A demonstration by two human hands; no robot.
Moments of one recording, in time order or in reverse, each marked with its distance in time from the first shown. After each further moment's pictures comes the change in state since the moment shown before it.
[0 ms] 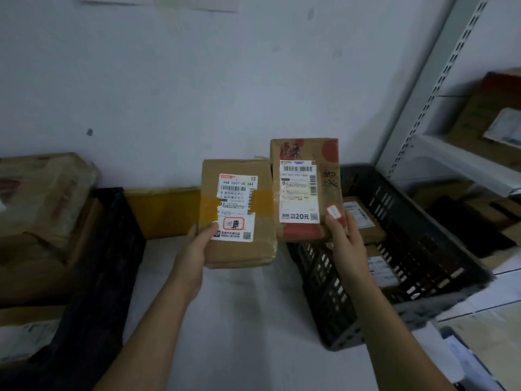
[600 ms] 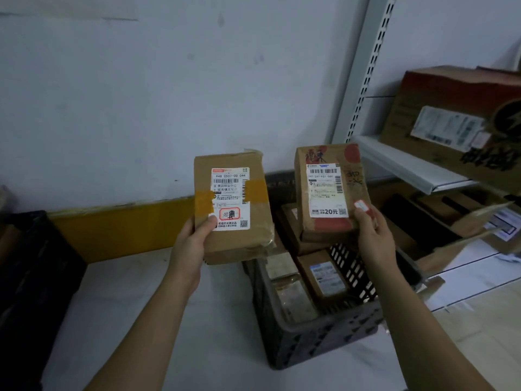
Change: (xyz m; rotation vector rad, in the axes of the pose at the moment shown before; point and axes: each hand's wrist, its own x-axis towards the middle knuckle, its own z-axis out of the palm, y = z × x) left_hand 0.013 -0.007 0.169 0.054 -0.003 0.024; right_hand 0.089 -0.029 -0.188 -0.207 0.272 -0.021
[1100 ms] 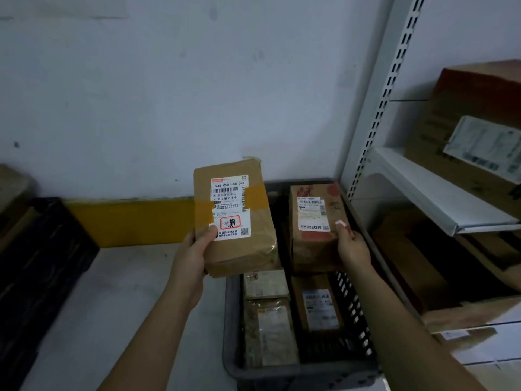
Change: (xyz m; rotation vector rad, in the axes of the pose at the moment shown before) left_hand 0.007 -0.022 0.087 -0.089 0.221 -0.066; right_hand 0.189 0.107 0.062 -0.193 -0.229 0.319
